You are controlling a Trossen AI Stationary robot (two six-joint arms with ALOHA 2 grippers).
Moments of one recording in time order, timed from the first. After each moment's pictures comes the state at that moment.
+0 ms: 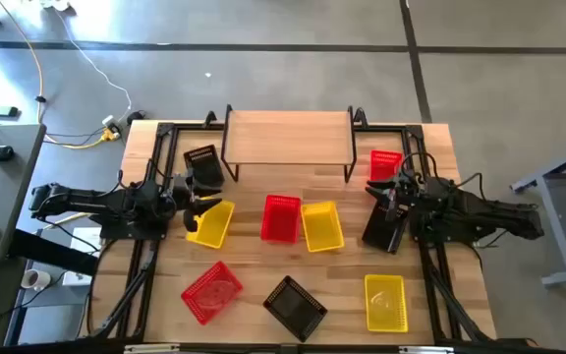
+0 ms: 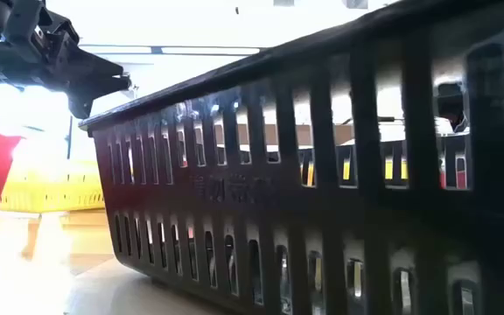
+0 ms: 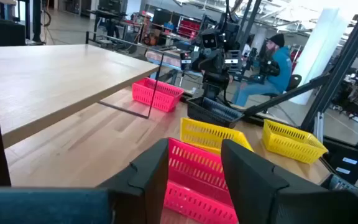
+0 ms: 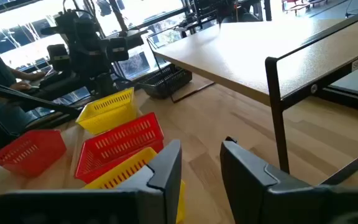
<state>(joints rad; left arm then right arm) 0.09 0.22 0.01 0.18 -0.19 -0.26 -0.14 0.02 0.08 -0.20 0.18 0.33</state>
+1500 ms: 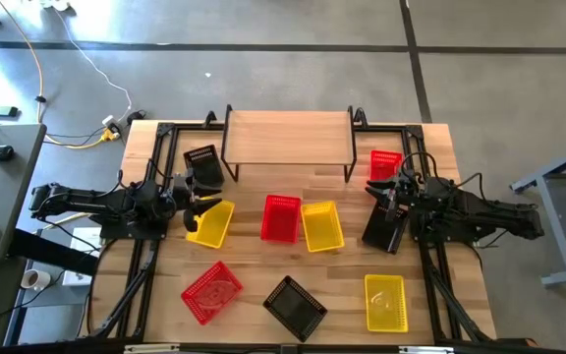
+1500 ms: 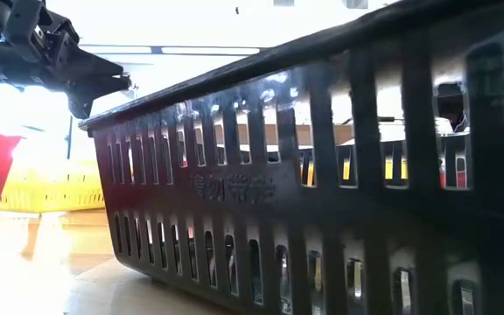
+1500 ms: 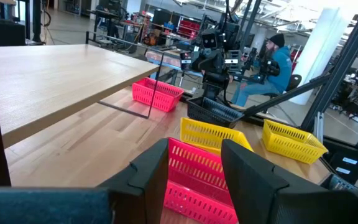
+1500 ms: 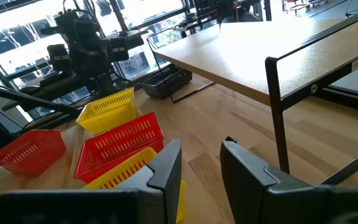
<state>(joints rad) 0.09 0.22 0.01 0.18 -0.19 -0.26 -0.14 0.02 0.08 -0.20 0.18 0.33</state>
